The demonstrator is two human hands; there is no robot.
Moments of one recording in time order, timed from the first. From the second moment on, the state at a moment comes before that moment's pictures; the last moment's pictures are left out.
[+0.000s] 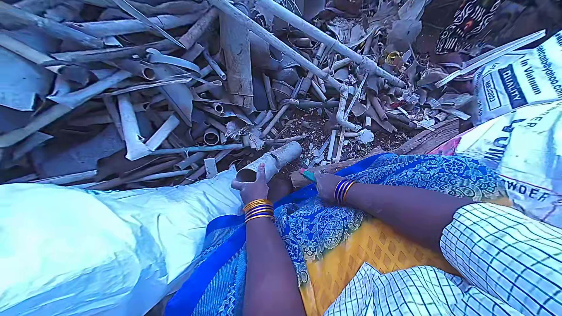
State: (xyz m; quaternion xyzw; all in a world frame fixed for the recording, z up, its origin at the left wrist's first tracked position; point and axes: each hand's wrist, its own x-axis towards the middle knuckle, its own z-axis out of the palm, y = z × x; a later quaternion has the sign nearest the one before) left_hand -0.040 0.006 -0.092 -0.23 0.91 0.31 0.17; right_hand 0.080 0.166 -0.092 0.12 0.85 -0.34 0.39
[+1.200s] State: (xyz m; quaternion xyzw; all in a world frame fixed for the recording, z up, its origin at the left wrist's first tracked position) left_hand -0.079 -0.019 -0.117 -0.25 0.89 0.37 0.05; right_hand 0.086 0.171 -0.075 0.12 0.84 -0.28 0.44
